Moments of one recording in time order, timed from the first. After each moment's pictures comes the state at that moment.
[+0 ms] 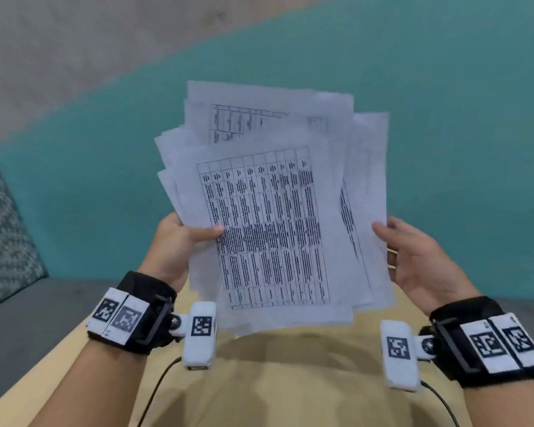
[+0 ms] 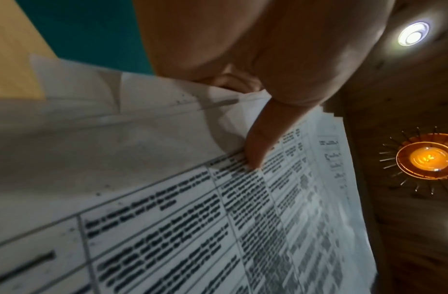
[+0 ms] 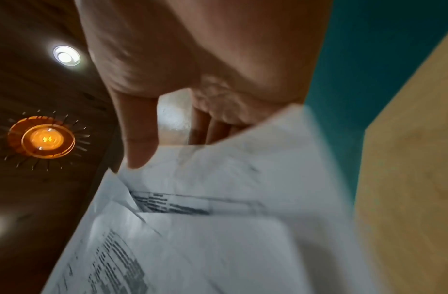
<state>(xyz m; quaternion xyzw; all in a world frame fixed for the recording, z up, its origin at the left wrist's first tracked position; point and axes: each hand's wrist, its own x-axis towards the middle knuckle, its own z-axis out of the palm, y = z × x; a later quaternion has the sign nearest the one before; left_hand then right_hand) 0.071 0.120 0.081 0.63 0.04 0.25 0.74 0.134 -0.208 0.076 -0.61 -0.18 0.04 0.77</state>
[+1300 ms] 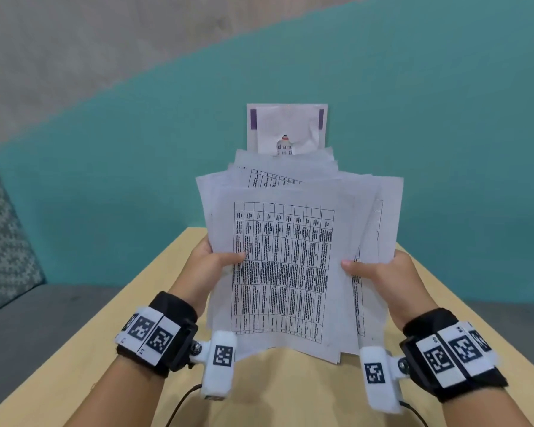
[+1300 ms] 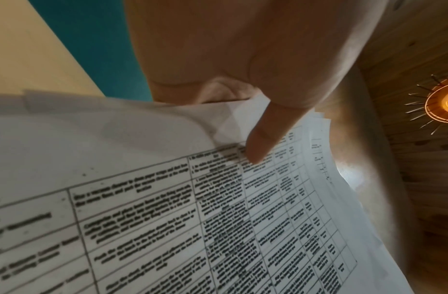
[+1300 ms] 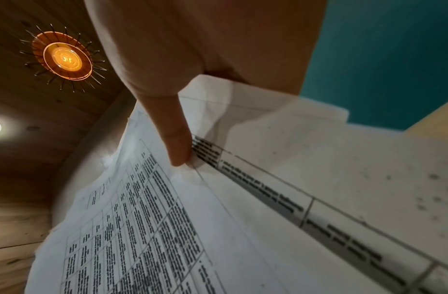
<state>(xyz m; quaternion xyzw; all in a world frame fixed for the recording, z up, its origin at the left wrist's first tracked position) 0.085 0.095 0.053 0.68 0.05 0.17 0.71 0.145 -0.183 0.049 -0.69 -0.11 -0.05 0.72</state>
